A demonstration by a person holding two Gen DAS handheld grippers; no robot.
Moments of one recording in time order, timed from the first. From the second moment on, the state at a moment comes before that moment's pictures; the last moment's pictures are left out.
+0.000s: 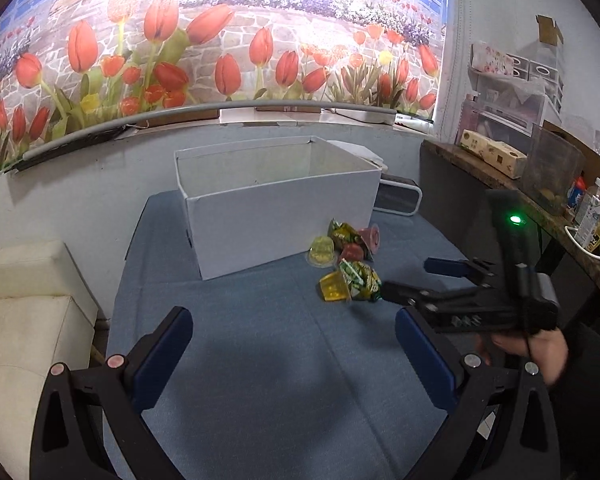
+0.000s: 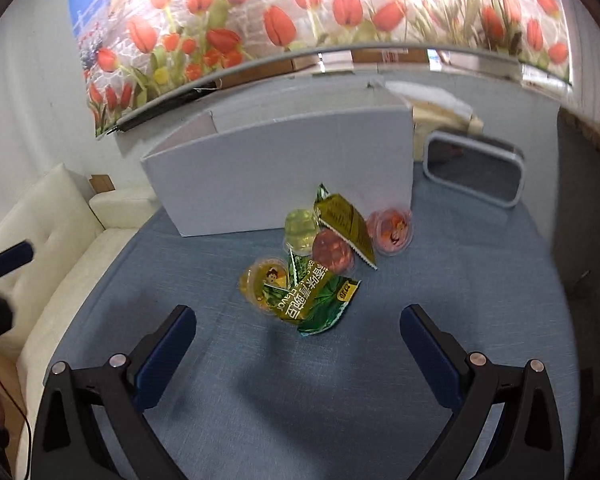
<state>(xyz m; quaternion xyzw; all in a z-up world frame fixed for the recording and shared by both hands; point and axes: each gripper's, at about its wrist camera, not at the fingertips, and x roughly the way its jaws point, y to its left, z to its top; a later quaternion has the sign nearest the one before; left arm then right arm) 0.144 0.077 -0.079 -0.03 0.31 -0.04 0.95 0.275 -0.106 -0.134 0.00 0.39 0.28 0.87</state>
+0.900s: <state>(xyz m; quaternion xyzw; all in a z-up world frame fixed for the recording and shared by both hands) 0.153 0.068 -0.099 -0.03 0.34 -0.03 0.94 0.286 -0.074 -0.155 -0.04 0.41 0.27 0.87</state>
